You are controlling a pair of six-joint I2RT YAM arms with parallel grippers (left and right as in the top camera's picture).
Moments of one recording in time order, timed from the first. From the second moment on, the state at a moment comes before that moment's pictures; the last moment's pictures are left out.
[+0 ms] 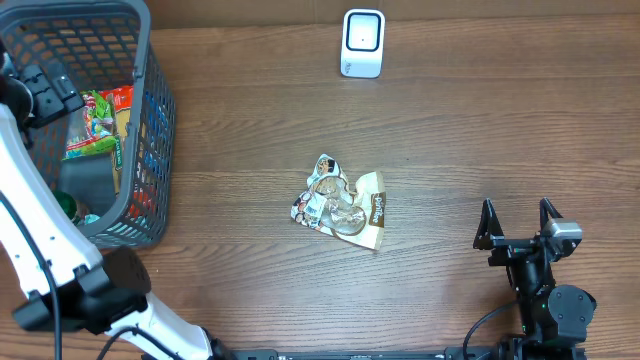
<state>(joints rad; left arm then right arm) 0.50 1.93 2.43 -1.57 -0.07 -0.07 -0.10 0.01 0.02 -0.02 -0.16 0.15</state>
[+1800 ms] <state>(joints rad) 0.51 2.17 1.87 -0.71 0.00 0.11 -0.10 0.01 0.02 -0.02 -0.16 0.15</state>
